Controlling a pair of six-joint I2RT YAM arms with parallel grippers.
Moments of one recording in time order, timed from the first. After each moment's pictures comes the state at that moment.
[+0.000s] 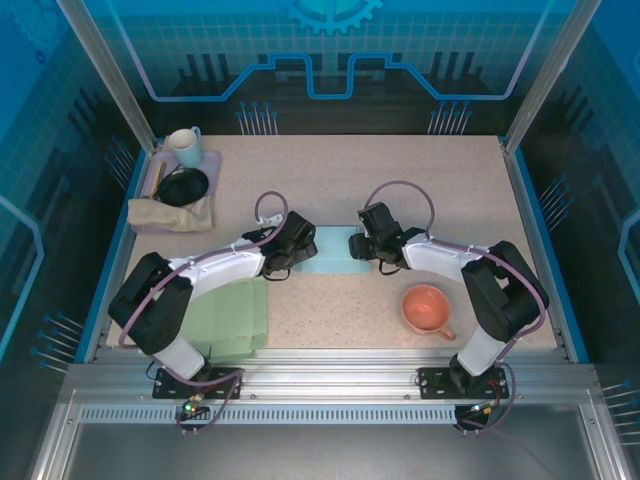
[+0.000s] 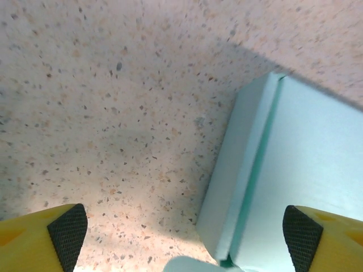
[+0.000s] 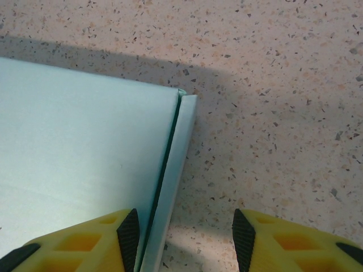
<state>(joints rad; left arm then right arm) -0.64 1.59 0.96 -0.43 -0.31 -1.03 0.56 1.67 0.92 -0.20 0.11 0.37</state>
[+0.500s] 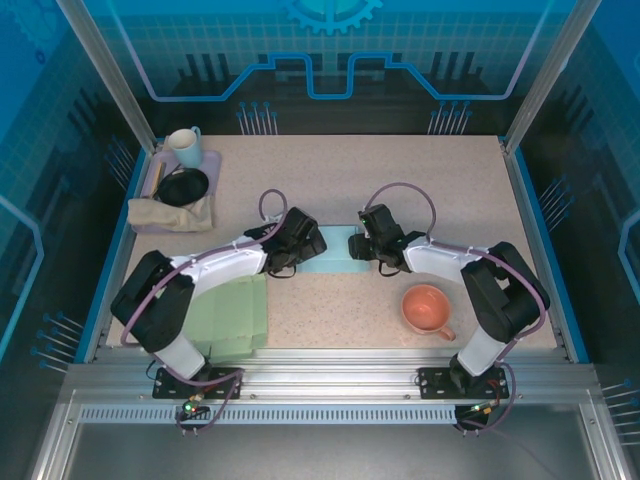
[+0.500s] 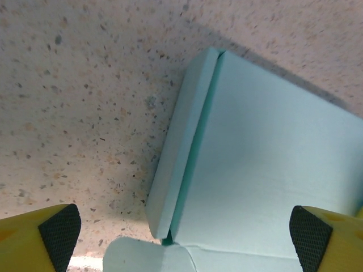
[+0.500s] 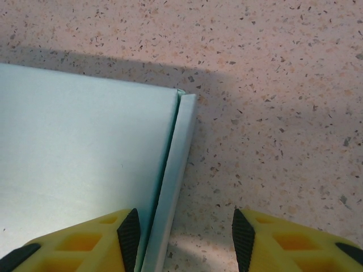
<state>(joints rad) -0.64 1.64 1.00 -0.40 -0.18 -1.07 0.56 1.67 0.89 -0.13 0.10 0.38</state>
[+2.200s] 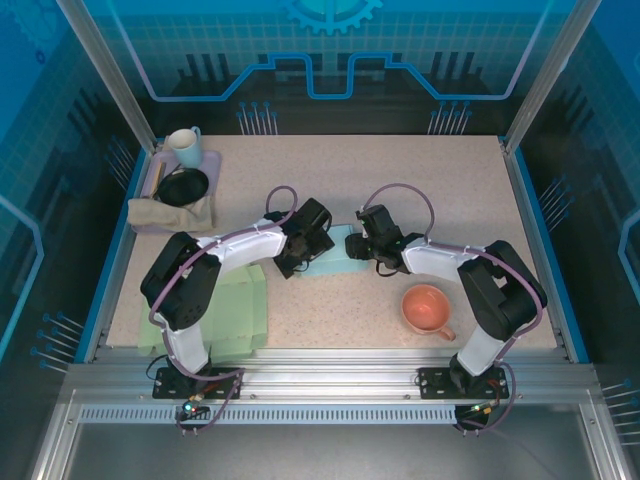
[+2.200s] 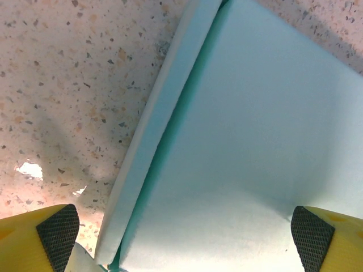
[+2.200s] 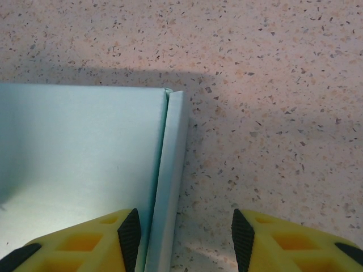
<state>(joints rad) -0.64 1.82 1.22 -0.64 -0.08 -1.30 0.57 1.69 0.88 -0.06 0.08 0.38</state>
